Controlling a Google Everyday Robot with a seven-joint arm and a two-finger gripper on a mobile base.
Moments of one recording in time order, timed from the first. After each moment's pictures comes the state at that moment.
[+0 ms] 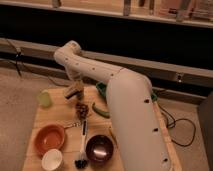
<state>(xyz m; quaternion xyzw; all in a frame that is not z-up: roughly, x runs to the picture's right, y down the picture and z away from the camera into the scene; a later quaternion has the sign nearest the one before) -0.143 -0.034 0.870 -0.26 -0.04 -0.15 0.95</state>
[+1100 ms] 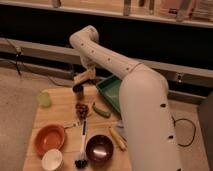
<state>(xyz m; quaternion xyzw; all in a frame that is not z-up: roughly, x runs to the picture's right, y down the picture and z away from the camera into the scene) -0.044 -0.103 0.849 -0.24 -0.01 -0.09 0.97</state>
